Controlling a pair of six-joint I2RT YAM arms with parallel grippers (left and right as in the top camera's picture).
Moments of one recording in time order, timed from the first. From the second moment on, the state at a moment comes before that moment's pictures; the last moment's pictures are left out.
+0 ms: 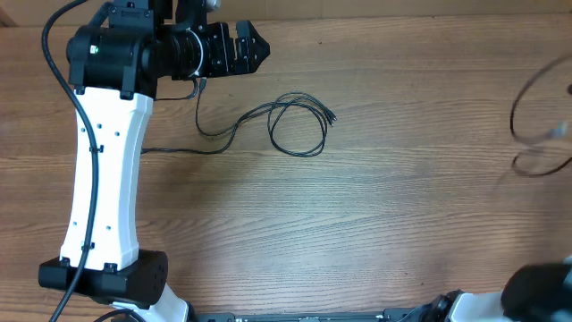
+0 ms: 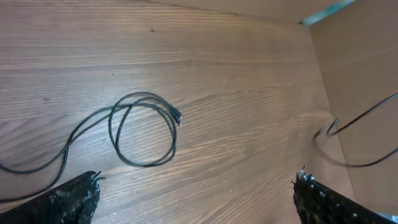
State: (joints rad) left arm -0.16 1.79 2.20 -1.26 0.49 -0.28; right arm -0.61 1.62 1.72 -0.09 -0.06 -0.20
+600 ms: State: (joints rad) left arm -0.16 1.79 2.20 -1.26 0.41 -0.28; right arm -0.98 1.84 1.71 0.11 -0.02 -0.47
